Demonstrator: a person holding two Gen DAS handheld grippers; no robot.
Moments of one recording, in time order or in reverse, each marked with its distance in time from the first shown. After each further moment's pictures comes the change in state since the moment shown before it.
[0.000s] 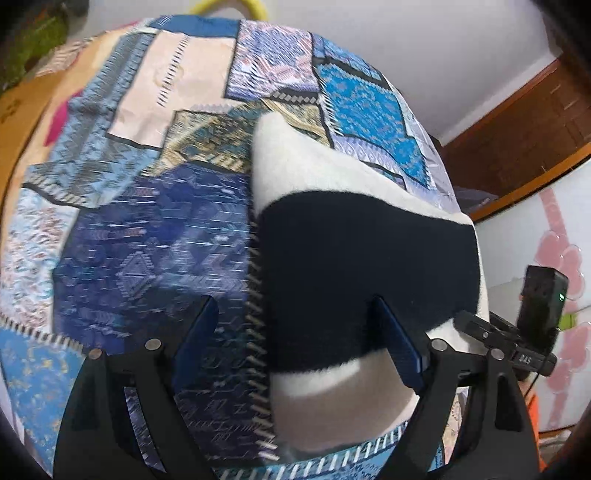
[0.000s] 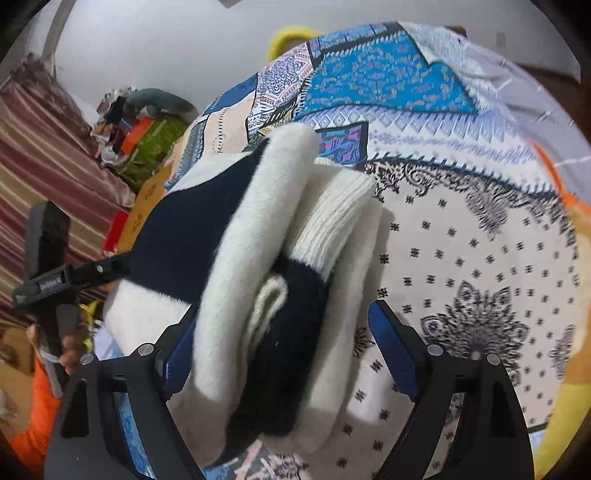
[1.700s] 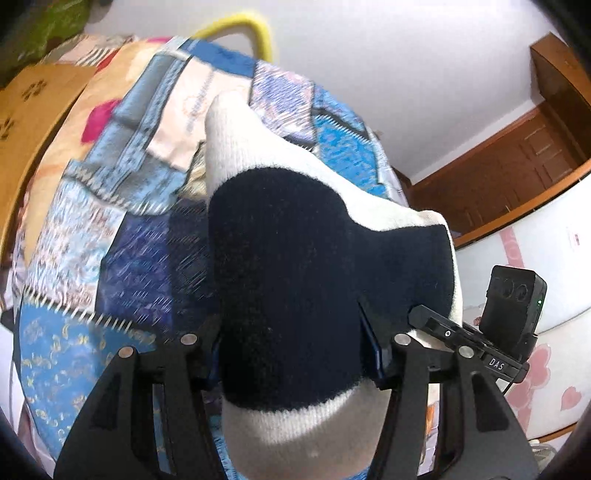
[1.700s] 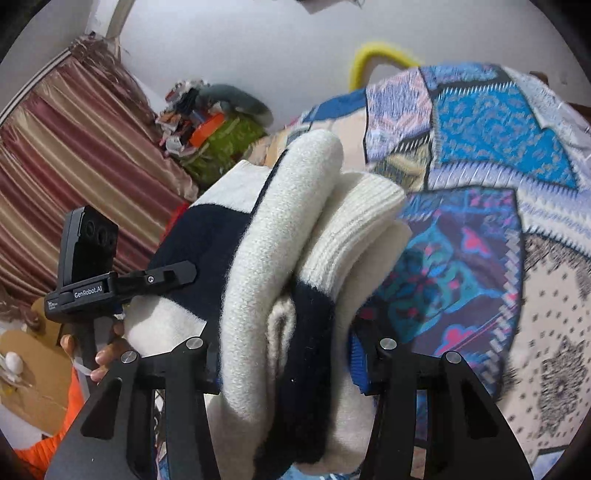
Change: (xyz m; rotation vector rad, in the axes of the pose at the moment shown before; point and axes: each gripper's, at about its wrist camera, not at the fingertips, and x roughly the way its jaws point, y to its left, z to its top) left arm -0.103 0.052 -0.026 -0.116 -0.111 -0.140; right arm 0.019 0.122 0.022 -0.155 -0.019 0.175
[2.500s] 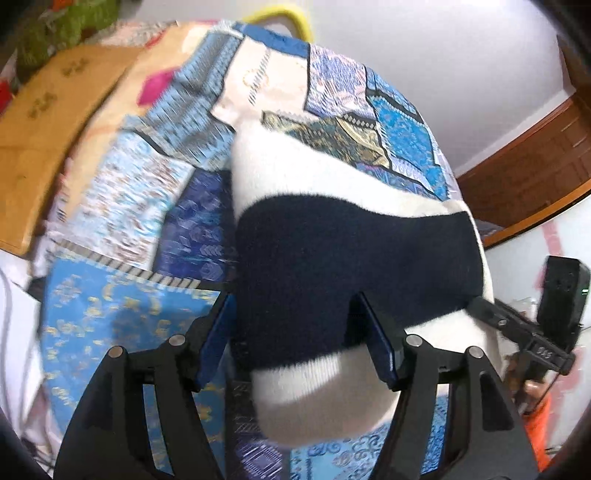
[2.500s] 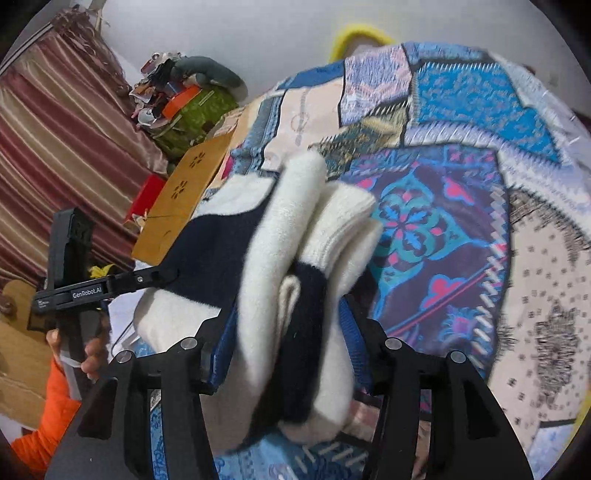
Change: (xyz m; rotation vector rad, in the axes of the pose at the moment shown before) left arm 0.002 0.037 -0.041 0.004 -0.007 0.200; right arm 0.005 0.000 -0.031 -0.036 0.053 -0.146
